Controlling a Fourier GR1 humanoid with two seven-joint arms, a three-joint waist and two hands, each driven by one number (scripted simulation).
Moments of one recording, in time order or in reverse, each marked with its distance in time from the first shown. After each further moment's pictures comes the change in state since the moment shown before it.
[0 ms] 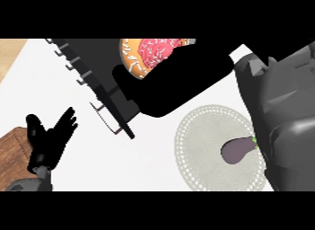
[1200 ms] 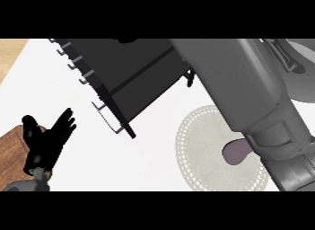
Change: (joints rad) left arm 0.012 -0.001 0.024 -0.015 -0.006 -0.034 0.012; right arm -0.235 0.007 0.007 0.784 0.245 -0.161 -0.590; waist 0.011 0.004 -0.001
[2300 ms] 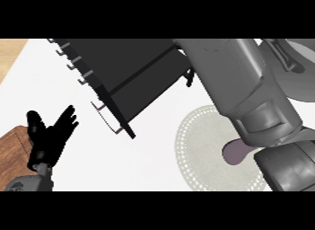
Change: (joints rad) left arm -0.031 -0.021 0.010 0.011 -0.029 0.013 0.022; right arm -0.116 0.029 -0.152 0.305 -0.018 -0.128 -0.155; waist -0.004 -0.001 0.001
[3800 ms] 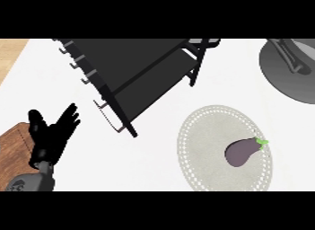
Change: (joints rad) left arm -0.015 -0.008 0.005 0.008 -0.005 -0.025 -0.015; right arm -0.026 -0.373 -0.432 0.200 -0.321 -0.108 0.099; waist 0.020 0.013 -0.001
